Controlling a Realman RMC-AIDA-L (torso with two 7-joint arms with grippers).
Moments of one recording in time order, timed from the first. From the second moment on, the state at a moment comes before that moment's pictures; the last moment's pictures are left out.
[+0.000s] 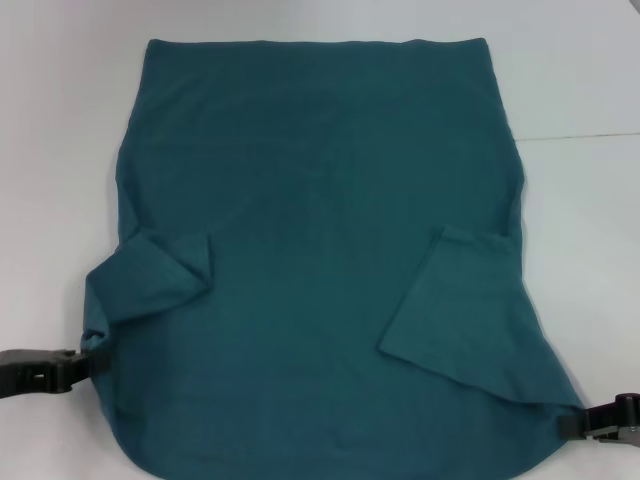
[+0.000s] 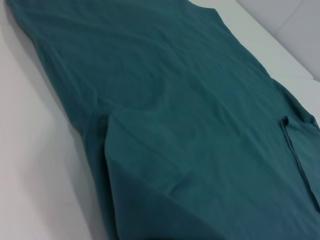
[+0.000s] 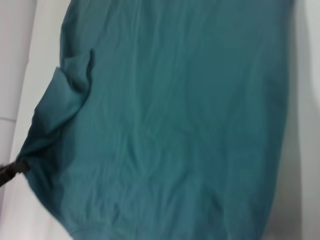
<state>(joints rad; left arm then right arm) -0.44 -2.16 0.47 0.95 2.37 1.48 -1.93 0.42 1.92 -0.56 -0.54 -2.32 -1.61 2.25</state>
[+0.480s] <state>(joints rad) -0.38 -2.15 0.47 0.96 2.37 1.49 -1.93 0.36 1.91 -0.40 -0.54 -2.32 -1.62 2.15</state>
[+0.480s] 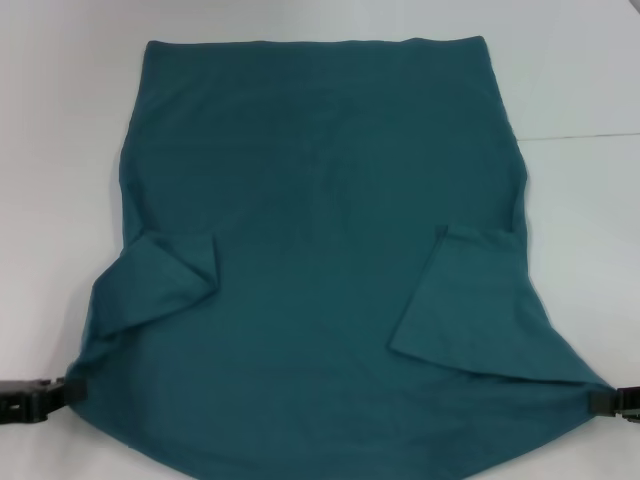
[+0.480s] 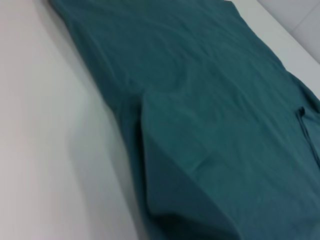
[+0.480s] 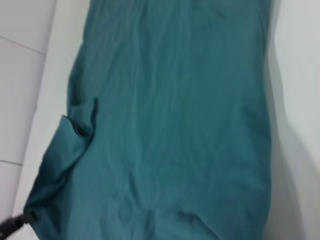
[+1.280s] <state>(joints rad) -0.30 -2.16 0.45 1.02 2.36 1.55 -1.92 0.31 1.92 -0.26 -0.54 -2.31 -1.68 2.05</state>
